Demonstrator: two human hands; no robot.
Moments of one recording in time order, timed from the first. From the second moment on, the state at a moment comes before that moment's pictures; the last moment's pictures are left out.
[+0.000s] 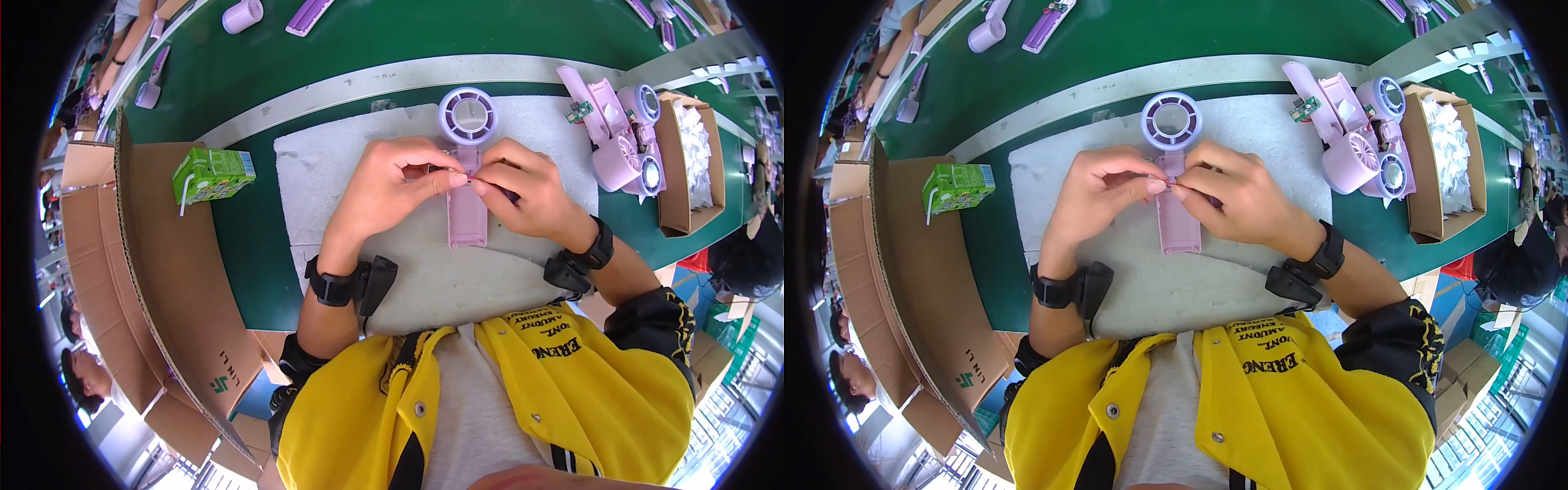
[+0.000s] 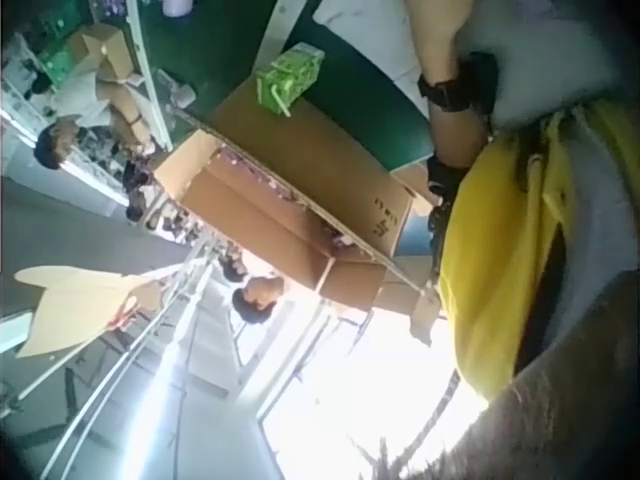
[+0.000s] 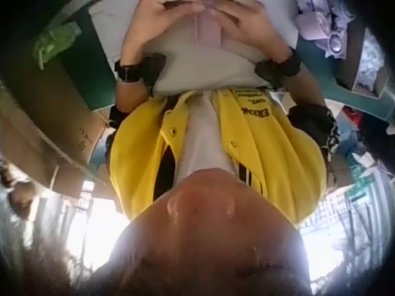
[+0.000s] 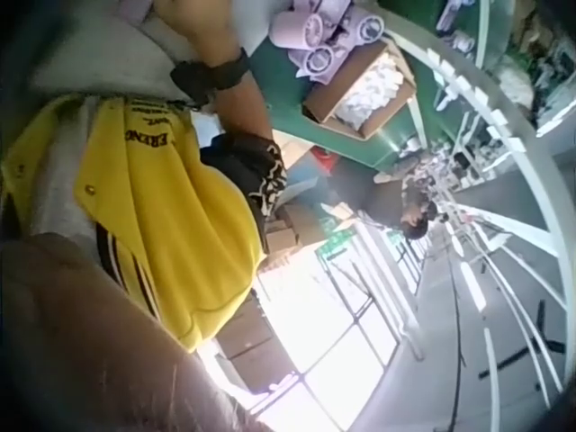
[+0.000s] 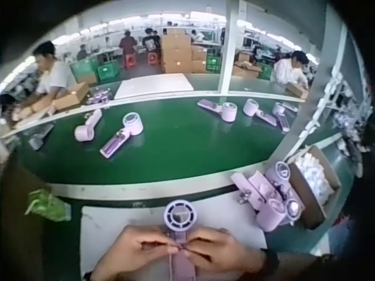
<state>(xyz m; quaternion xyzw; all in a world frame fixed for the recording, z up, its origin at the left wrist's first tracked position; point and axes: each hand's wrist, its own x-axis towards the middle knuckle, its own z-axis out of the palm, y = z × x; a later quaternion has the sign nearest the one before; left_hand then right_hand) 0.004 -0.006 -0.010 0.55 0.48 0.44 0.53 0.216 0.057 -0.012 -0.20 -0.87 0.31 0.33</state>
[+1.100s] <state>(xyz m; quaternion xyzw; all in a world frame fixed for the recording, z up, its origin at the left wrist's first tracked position) -0.001 -0.006 -0.001 0.47 0.43 0.42 0.65 0.220 0.060 -0.007 -0.21 -0.86 0.37 0.27</state>
